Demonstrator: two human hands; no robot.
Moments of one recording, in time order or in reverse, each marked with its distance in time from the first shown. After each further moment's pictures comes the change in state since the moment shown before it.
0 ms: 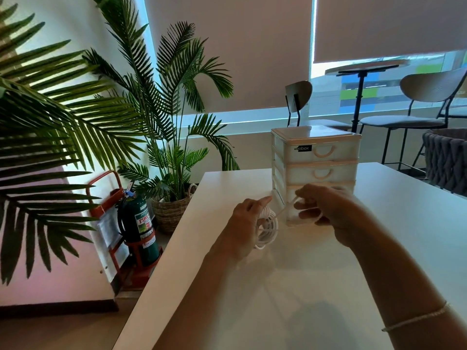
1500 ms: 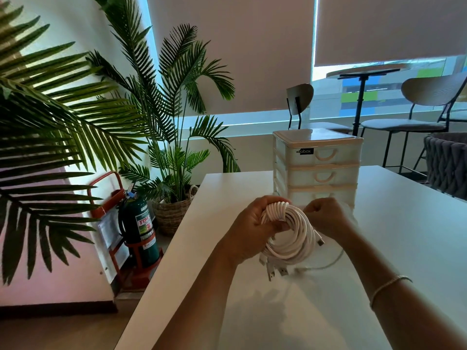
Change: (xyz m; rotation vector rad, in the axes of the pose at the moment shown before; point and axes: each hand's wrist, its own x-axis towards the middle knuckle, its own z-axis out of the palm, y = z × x) left_hand -0.003 0.042 -0.027 -0.837 -0.103 -0.166; right_hand 0.061 0.049 -0.006 -0.671 0.195 -0.179
